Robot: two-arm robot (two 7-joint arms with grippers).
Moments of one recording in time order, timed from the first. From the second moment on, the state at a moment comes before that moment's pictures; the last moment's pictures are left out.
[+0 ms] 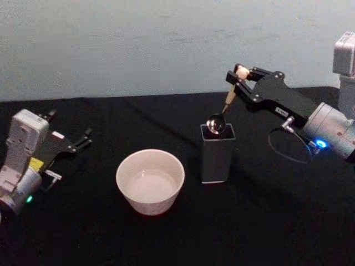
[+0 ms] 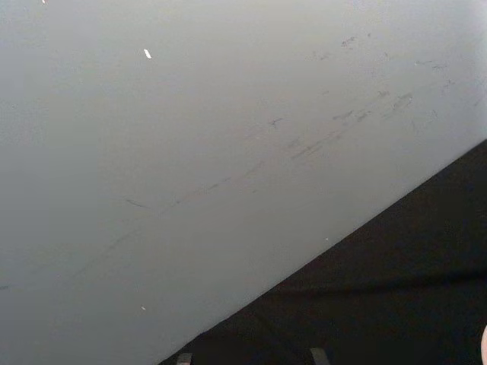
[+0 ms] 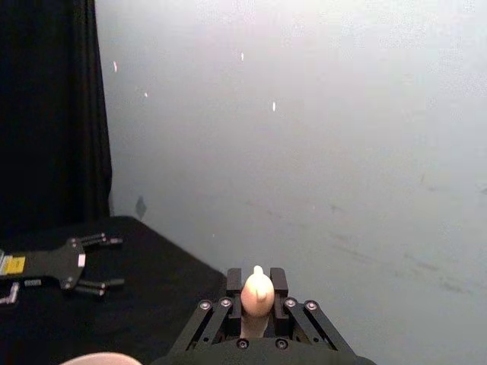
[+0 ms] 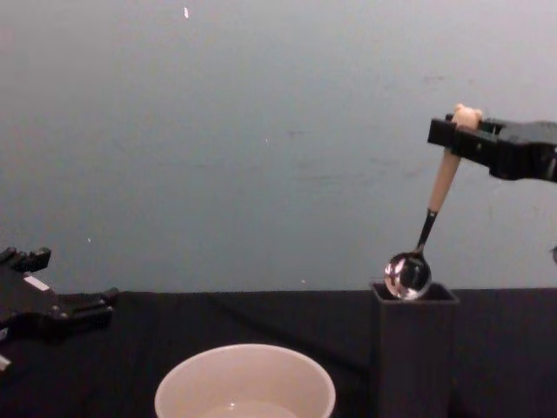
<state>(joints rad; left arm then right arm) -0.20 0.60 0.45 -1.41 -0.25 -0.12 0.03 0.34 0.50 -0.35 -1.48 0.57 -0.06 0.56</state>
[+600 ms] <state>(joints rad) -0.20 0.60 0.45 -1.41 -0.25 -0.12 0.03 0.41 0.45 -0.38 -1.44 0.56 -0.11 0.59</state>
